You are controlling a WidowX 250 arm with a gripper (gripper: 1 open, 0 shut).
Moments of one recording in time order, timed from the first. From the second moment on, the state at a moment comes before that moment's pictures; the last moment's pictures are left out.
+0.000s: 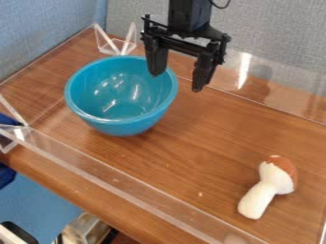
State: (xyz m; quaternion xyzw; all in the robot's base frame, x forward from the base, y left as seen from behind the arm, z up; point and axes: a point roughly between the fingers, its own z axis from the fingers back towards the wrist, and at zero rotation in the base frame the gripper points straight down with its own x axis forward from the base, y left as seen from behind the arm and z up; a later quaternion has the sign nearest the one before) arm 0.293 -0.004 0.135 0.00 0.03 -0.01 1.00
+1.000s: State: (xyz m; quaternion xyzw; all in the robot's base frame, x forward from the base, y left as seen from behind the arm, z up) arm 0.265 -0.114 0.061 0.01 0.05 -0.09 0.99
